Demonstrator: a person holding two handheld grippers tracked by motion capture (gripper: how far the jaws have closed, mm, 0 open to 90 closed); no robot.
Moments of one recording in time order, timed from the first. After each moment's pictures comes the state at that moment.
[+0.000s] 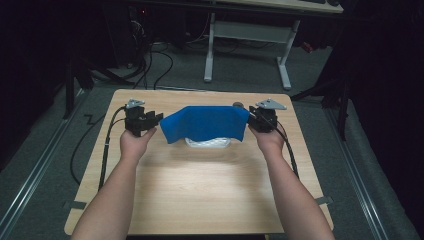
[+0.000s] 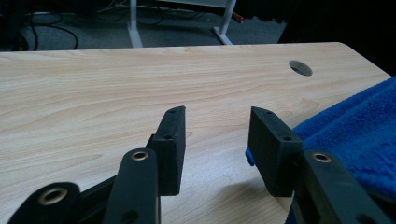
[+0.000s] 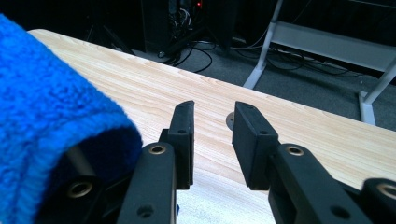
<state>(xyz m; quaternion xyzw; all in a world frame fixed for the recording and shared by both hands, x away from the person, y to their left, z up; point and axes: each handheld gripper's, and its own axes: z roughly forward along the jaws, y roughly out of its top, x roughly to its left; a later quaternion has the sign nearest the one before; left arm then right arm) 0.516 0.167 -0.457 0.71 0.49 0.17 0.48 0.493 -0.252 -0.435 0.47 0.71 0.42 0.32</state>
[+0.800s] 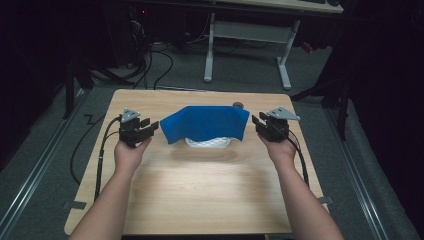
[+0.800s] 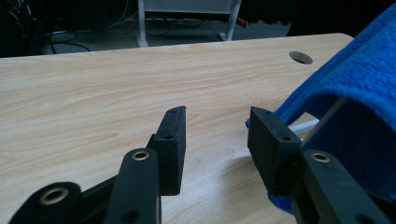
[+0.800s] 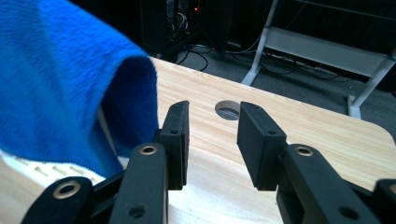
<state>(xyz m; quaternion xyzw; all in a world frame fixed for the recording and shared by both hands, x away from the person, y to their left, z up) 0.474 0.179 -0.462 0.71 0.48 0.21 0.47 0.453 -0.275 -0.429 0.46 0.71 0.42 0.33</state>
